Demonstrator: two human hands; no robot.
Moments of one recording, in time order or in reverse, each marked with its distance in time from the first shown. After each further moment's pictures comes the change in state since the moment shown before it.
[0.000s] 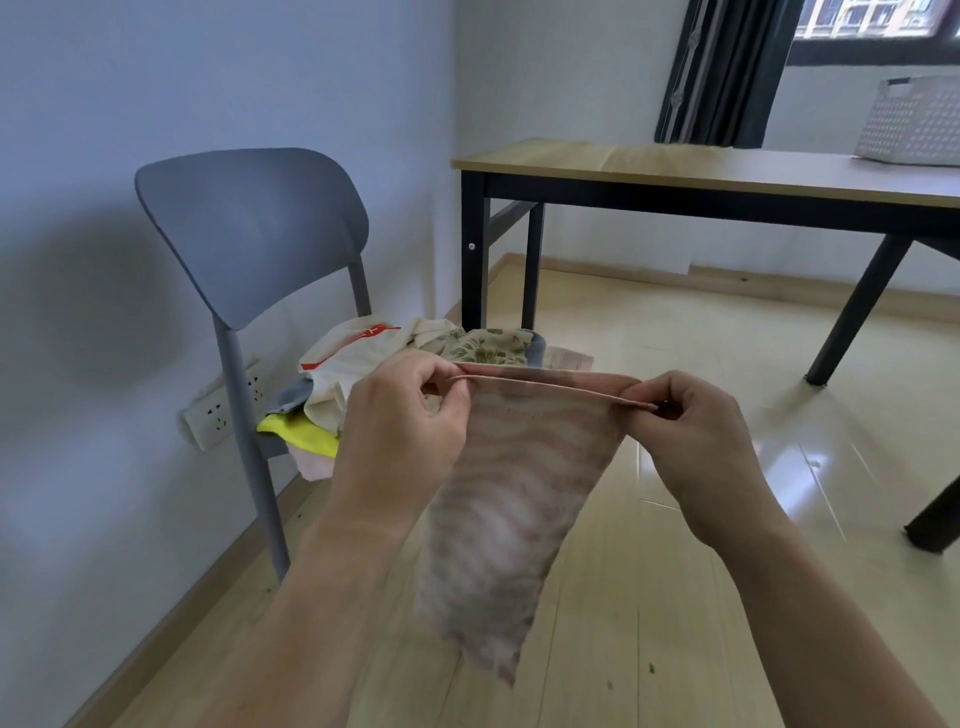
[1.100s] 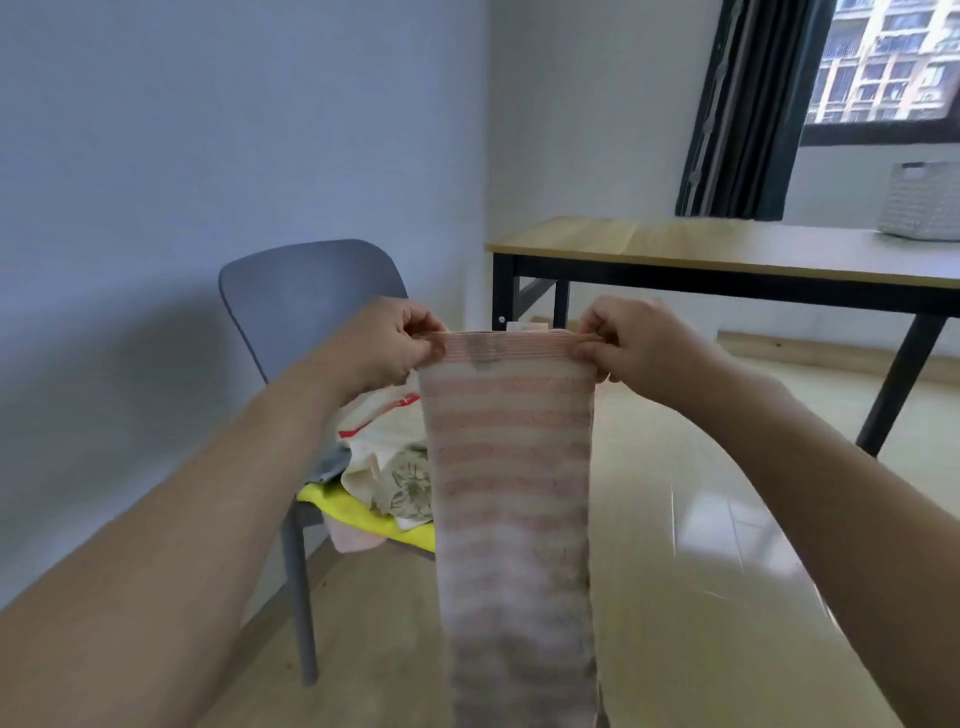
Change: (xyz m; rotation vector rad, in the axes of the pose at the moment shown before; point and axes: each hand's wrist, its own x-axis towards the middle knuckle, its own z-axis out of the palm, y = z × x) left_hand 0.141 -0.007 -0.054 -0.024 -0.425 -0.107; right_hand 0.112 -0.093 0.018 -0.624 -0.339 -0.506
